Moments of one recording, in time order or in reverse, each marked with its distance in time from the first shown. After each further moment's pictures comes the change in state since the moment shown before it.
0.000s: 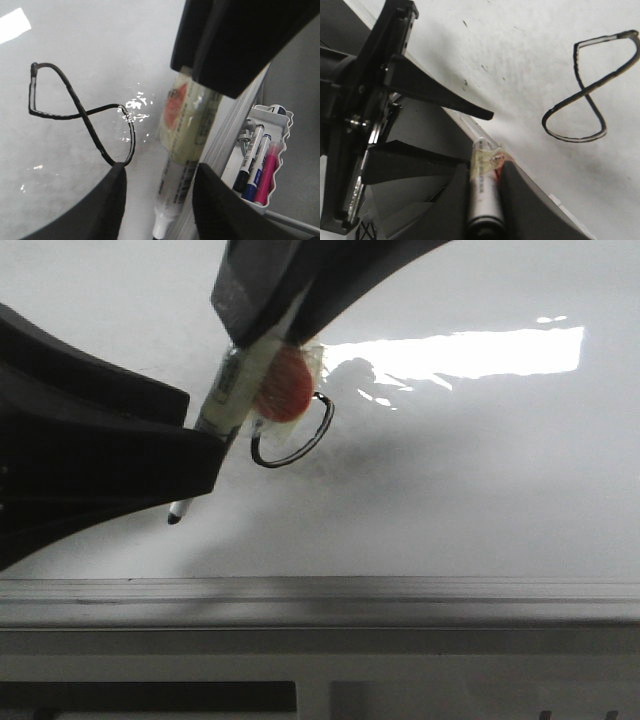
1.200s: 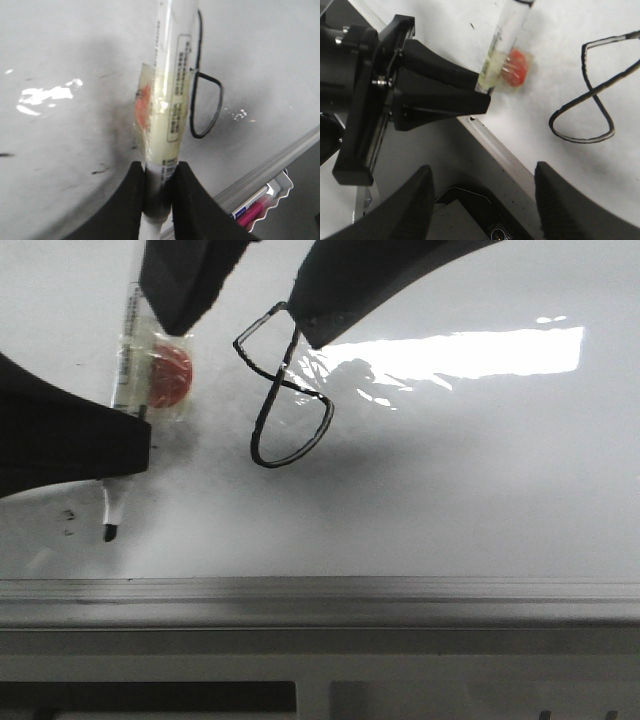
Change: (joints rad) left arm 0.013 -0.061 0.000 -0.447 0.188 -0.216; right arm 0.000 0.000 0.000 0.016 -0.007 0.000
